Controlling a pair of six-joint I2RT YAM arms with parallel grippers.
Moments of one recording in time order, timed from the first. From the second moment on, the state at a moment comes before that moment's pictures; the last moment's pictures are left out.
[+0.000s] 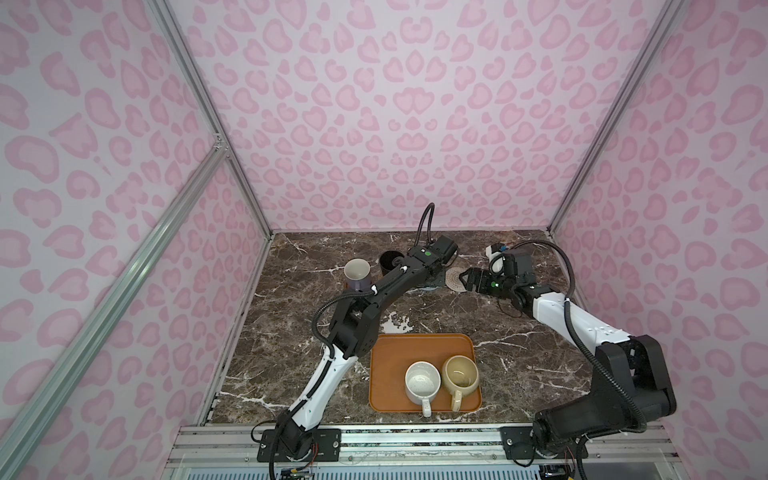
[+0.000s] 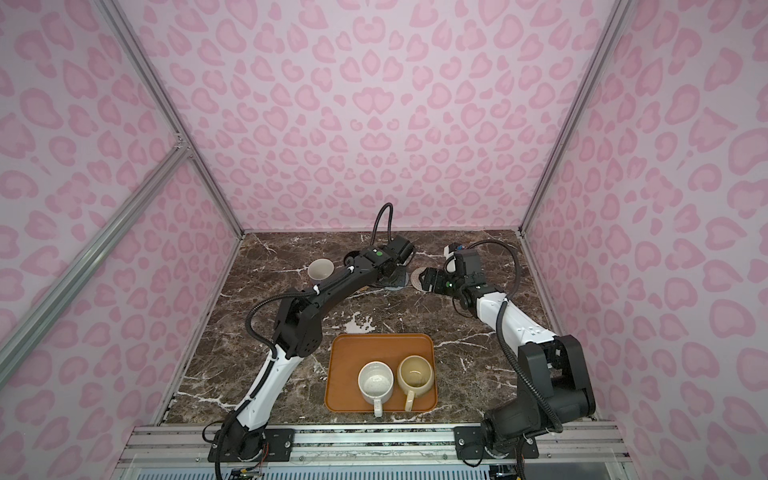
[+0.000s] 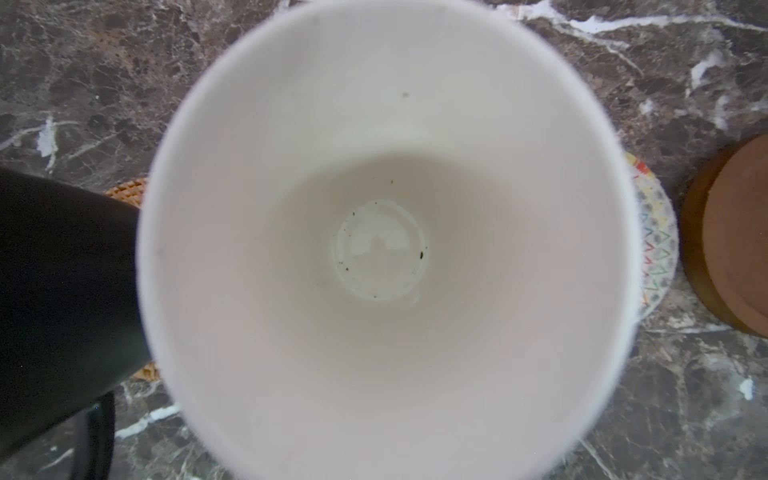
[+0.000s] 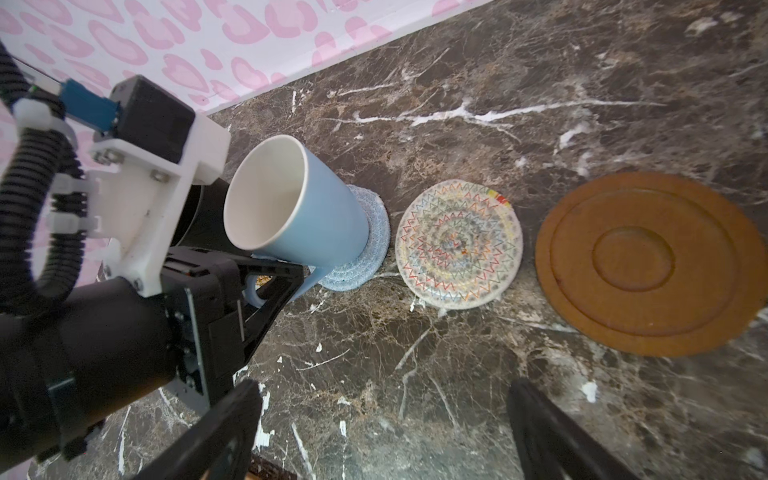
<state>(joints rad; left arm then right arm) -0.75 2.46 2.29 -0.96 -0.26 -0.56 0.21 1.50 0.97 -0.18 -0.26 0.41</state>
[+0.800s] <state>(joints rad) -0.75 2.34 2.10 -0.87 -0.18 -0.59 0.21 1.48 0.96 -0.17 -0.29 0.43</state>
